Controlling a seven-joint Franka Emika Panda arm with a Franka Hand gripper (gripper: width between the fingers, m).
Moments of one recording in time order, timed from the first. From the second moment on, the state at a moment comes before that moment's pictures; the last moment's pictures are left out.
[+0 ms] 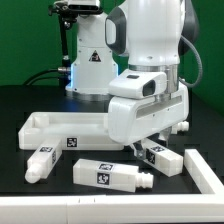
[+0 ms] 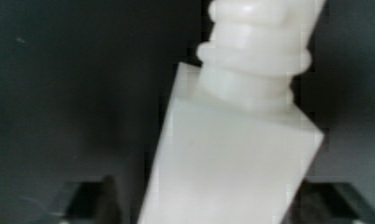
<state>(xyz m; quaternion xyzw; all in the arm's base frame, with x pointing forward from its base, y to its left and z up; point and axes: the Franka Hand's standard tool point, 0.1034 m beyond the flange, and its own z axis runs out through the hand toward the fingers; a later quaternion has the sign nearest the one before) 0.498 0.086 0.010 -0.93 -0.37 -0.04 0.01</state>
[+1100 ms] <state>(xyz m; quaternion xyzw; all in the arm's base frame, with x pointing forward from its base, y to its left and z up) 0.479 0.098 0.044 -0.97 -0.22 -0.03 0.02</state>
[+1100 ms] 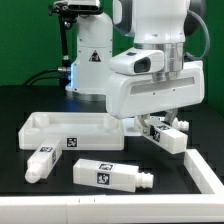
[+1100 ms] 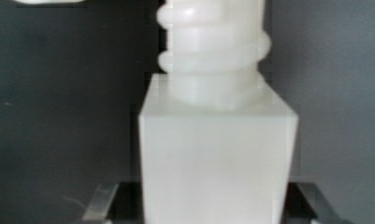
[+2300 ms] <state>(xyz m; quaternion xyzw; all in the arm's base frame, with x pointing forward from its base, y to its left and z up) 0.416 0.158 0.022 -1.00 -0.02 -0.01 0.03</state>
